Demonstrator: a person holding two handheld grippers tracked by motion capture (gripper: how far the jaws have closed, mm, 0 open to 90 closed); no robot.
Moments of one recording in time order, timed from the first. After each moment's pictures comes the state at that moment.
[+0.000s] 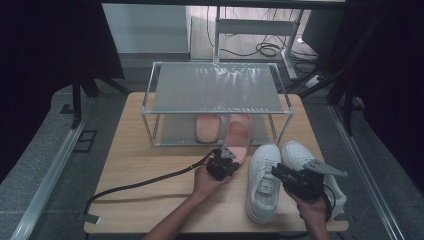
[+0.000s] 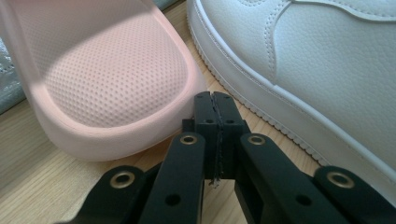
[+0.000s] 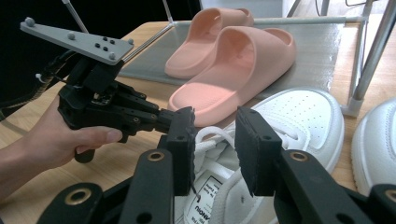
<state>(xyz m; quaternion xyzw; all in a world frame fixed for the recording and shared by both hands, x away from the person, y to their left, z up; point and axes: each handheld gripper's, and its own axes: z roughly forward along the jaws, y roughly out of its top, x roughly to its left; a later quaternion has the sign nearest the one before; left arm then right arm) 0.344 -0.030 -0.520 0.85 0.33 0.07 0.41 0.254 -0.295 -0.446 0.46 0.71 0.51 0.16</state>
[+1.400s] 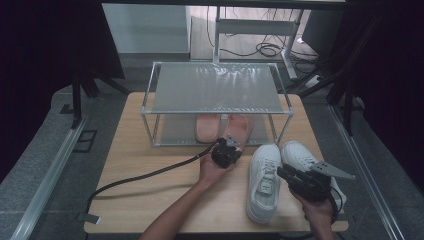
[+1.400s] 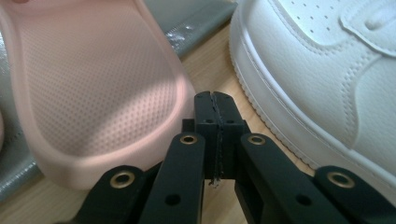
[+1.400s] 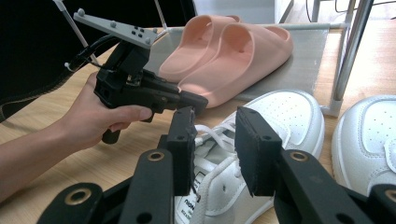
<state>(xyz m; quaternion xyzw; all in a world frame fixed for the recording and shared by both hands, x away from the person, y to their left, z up) 0.388 -0.044 -0.521 0.85 0.34 0.10 0.40 0.247 -0.307 -0.442 0.47 0.70 0.51 0.17</state>
